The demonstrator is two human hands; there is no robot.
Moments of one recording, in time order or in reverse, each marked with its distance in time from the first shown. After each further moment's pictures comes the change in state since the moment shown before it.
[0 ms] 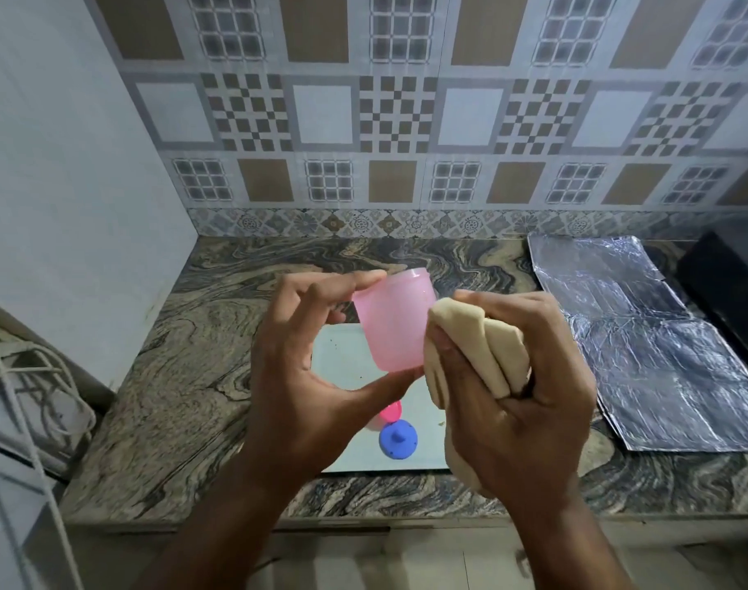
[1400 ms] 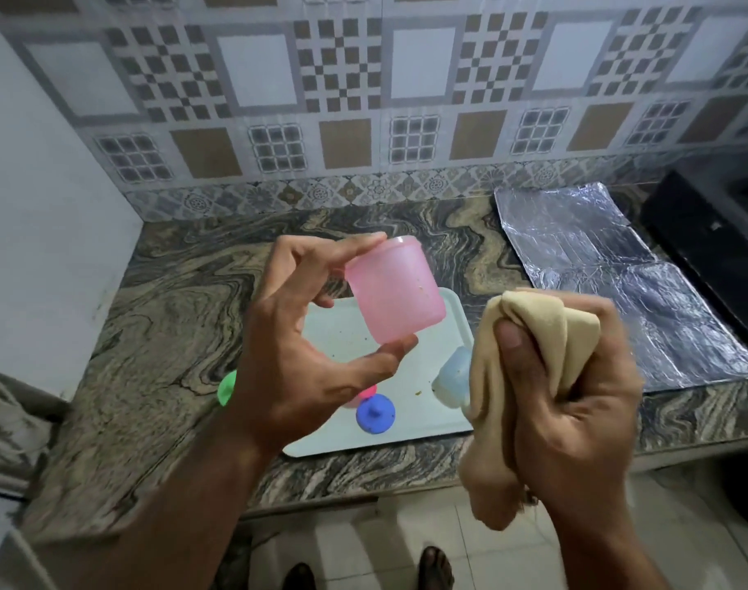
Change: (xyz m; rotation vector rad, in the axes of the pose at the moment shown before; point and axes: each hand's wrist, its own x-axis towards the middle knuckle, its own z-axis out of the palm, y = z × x) left_hand 0.017 -0.012 0.028 0.078 -0.223 -0.020; right_hand -0.023 0.025 -0.050 0.116 0.134 0.354
